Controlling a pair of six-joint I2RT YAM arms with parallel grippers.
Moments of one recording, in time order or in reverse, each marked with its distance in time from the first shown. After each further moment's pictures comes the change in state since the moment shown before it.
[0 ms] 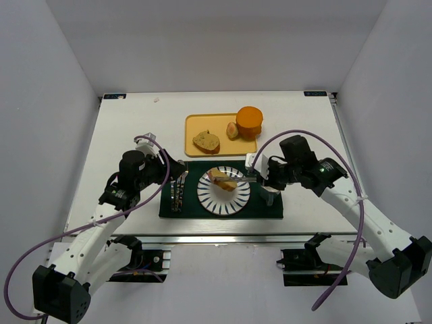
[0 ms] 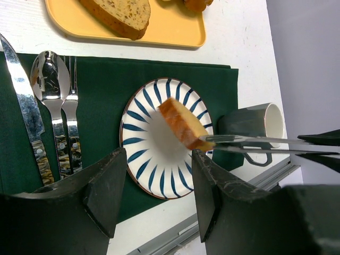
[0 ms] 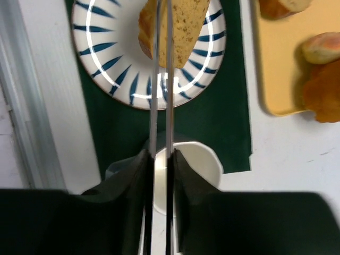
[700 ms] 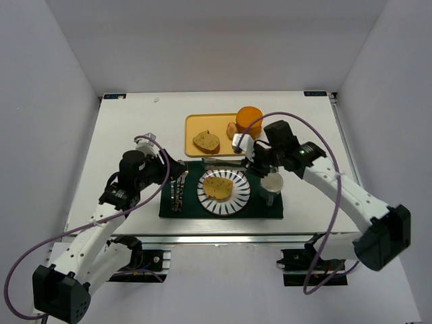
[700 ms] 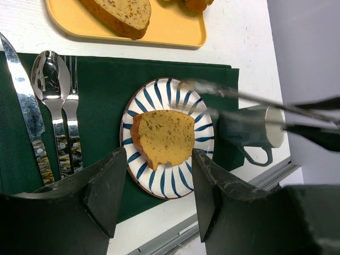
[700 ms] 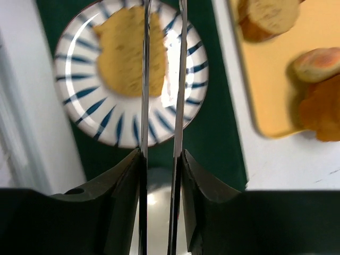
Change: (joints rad) left arm 0.000 0.000 0.000 -0.001 -0.001 0.001; right arm 0.015 0.174 0.086 0.114 -0.018 0.138
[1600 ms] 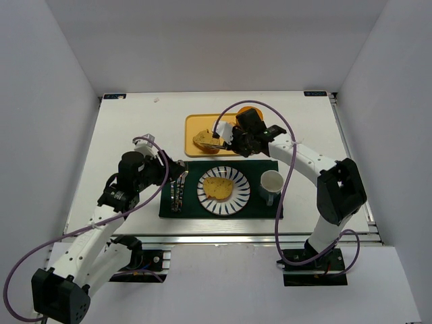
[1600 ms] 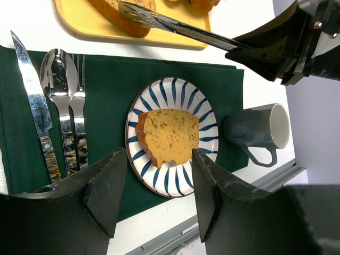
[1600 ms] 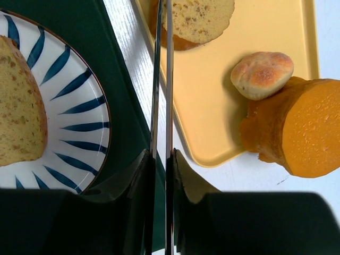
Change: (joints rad) left arm 0.000 -0.025 0.000 -0.030 -0.021 0.008; right arm 0.019 0.503 0.265 0.206 0.265 -0.027
